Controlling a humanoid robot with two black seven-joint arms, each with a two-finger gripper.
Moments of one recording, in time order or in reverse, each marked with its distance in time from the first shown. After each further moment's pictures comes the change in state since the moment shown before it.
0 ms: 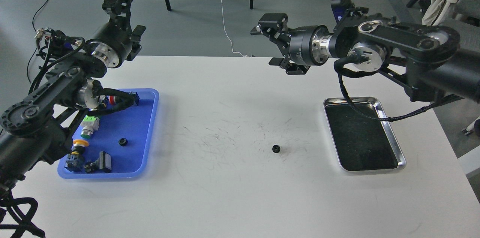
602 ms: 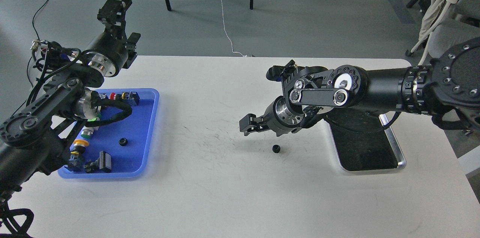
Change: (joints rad) left arm 0.052 0.005 -0.002 -0.024 0.007 0.029 -0.039; right arm 0.090 0.264 -0.457 -0.003 0.018 0.158 -0.090
